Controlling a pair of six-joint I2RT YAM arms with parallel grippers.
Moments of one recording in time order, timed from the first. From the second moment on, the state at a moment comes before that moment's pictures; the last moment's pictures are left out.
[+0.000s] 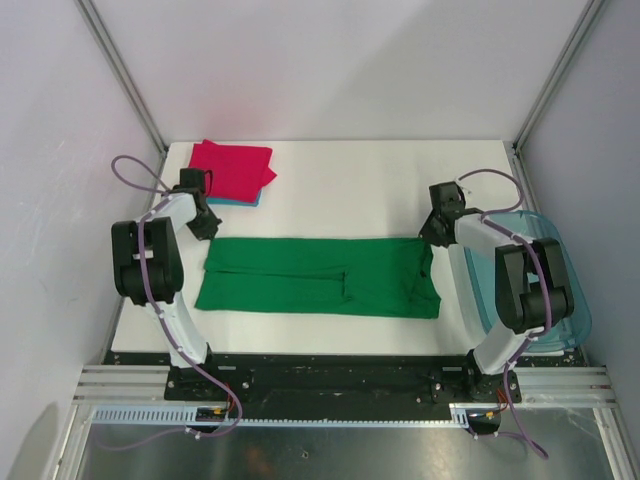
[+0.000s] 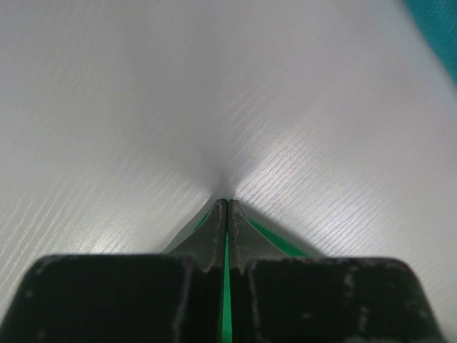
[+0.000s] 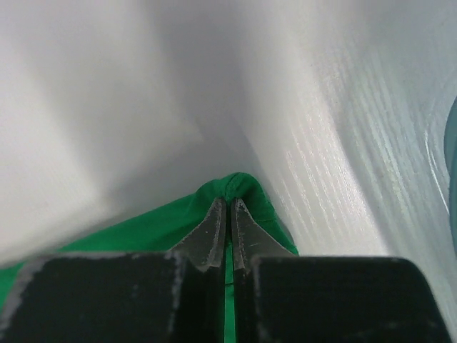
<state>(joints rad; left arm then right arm) 0.10 1.90 1.27 -0.53 -0.19 -0.56 0.20 1.70 1.03 -0.31 0.18 0.68</state>
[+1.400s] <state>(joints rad) 0.01 1.47 1.07 -0.54 -0.11 -0.52 0.42 1.21 0.84 -0.64 0.19 0.91</state>
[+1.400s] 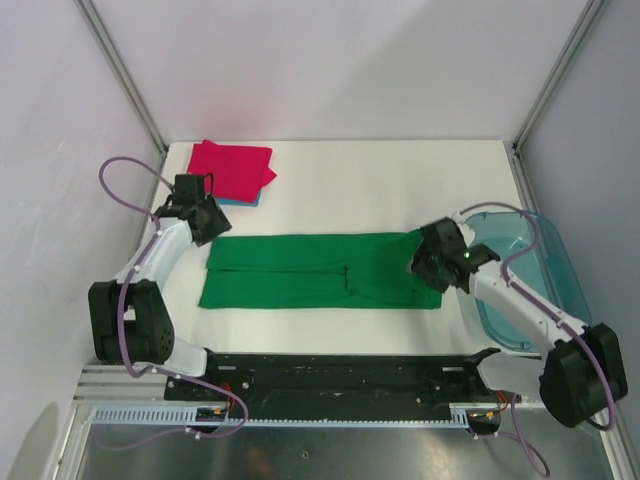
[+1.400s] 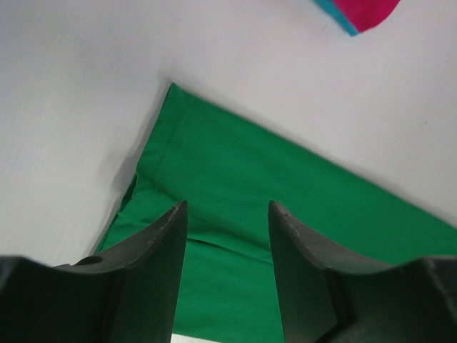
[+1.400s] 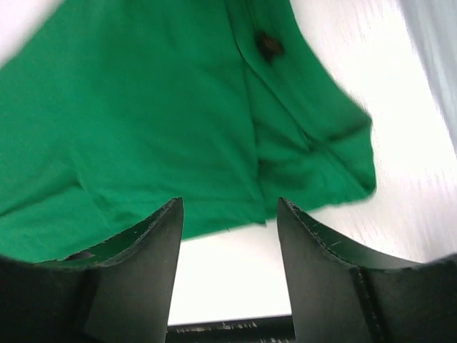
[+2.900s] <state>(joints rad) 0.01 1.37 1.01 -0.54 0.01 -0.49 0.59 1.22 0.60 -0.62 0.33 1.41</state>
